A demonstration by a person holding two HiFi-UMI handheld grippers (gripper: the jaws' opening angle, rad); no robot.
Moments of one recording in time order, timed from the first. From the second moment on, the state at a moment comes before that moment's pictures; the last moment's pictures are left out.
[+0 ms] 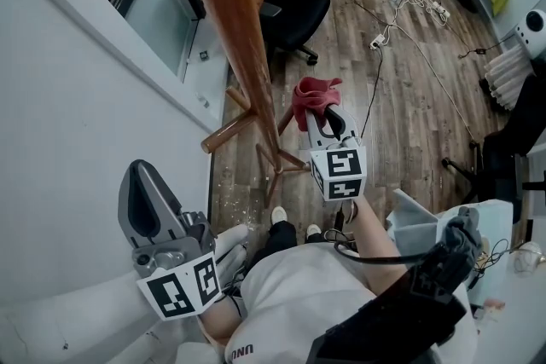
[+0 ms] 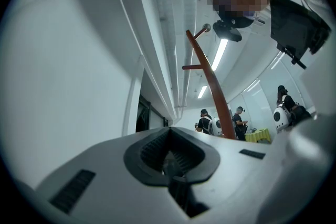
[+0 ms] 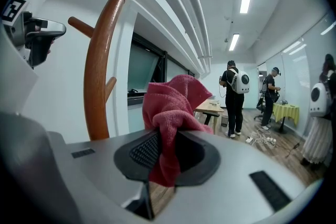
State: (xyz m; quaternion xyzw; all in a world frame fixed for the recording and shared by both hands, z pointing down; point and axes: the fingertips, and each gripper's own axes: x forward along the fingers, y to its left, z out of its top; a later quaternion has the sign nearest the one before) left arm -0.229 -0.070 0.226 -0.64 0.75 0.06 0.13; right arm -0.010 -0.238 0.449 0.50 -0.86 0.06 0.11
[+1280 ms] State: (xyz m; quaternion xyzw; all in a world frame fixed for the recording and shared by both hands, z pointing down) left arm -0.208 -0.039 0.216 -0.65 0.74 0.08 0.15; right arm -0.014 -0.168 0.284 0.47 -0.88 -0.05 -0.06
